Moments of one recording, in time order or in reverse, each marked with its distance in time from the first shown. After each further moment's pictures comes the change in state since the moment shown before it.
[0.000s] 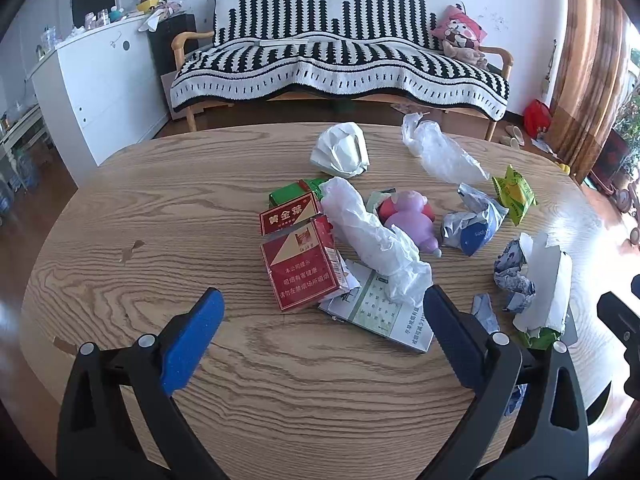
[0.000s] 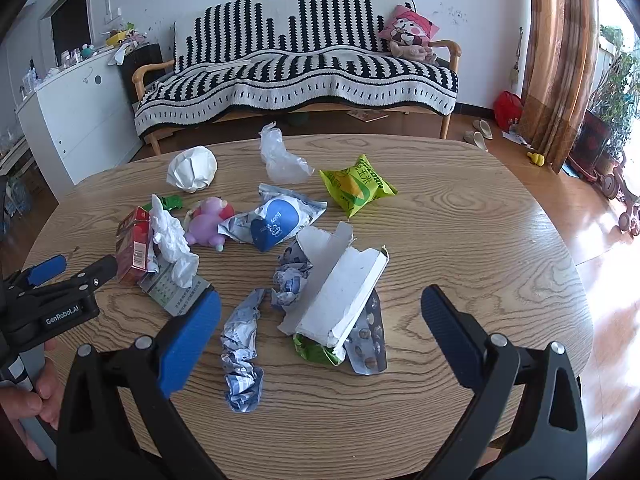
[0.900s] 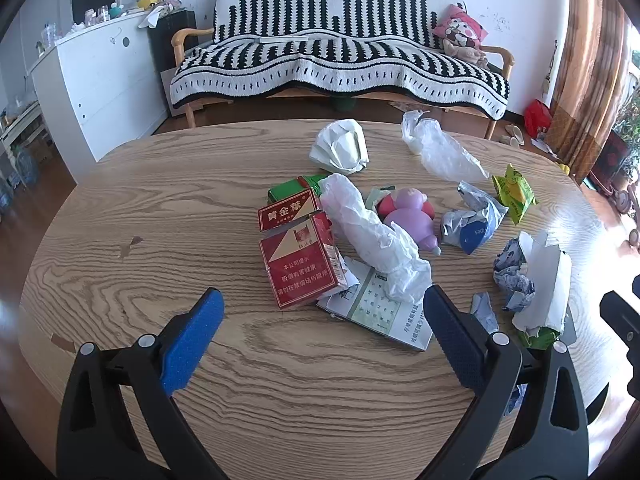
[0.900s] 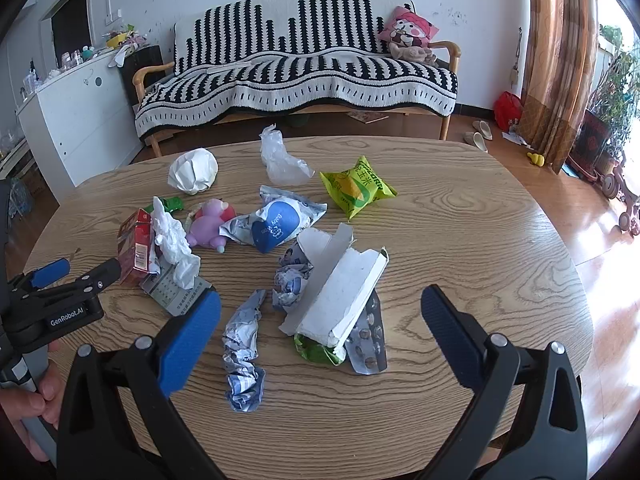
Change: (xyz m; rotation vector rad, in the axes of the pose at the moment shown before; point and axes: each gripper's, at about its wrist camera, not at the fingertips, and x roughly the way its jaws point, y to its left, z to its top) left arm 0.002 0.002 -0.002 -0.003 0.006 -0.002; right arm -0.003 0.000 0.001 0.002 -0.005 0.000
